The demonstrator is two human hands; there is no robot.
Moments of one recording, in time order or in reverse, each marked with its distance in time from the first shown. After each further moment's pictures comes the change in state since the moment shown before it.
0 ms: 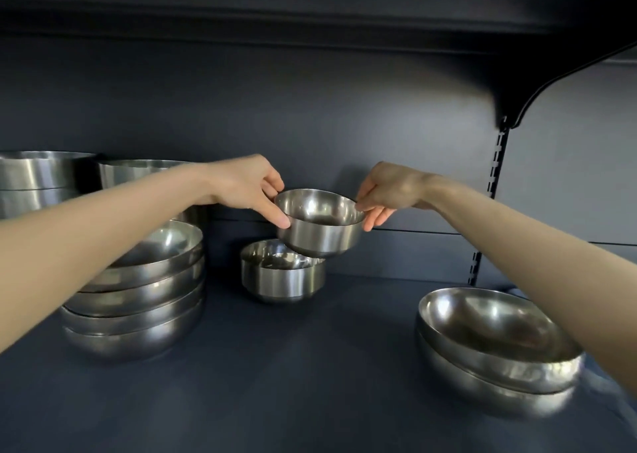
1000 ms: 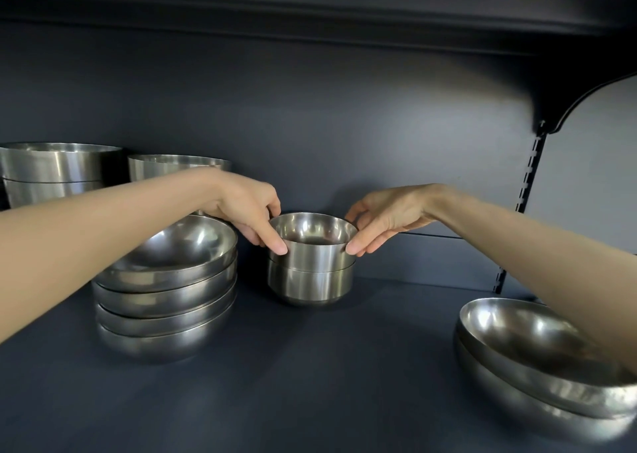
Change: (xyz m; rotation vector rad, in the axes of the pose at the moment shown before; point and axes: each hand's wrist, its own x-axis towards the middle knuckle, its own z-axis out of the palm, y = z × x) left_hand 0.002 -0.038 -0.001 -0.086 -0.299 -0.168; right_hand 0.021 -0.019 0.028 0.056 -0.372 0.059
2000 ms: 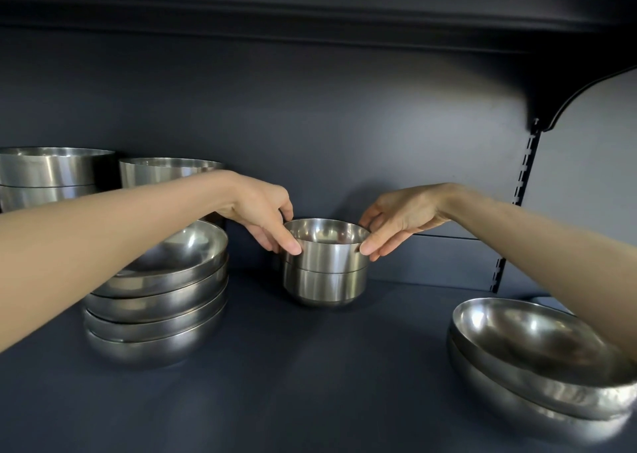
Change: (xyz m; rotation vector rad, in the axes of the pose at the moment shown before) left_hand 0.014 0.020 0.010 -0.110 -0.057 0.034; right_hand -0.008 0.020 -0.012 0.046 0.005 0.056
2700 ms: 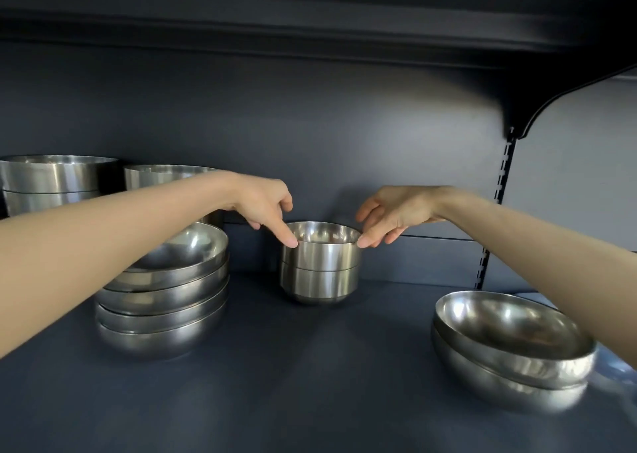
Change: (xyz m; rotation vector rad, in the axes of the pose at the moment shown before) left_hand -0.021 0.016 0.001 0.360 0.181 0.039; right_hand -0.025 -0.004 0.006 -0.177 0.213 -0.037
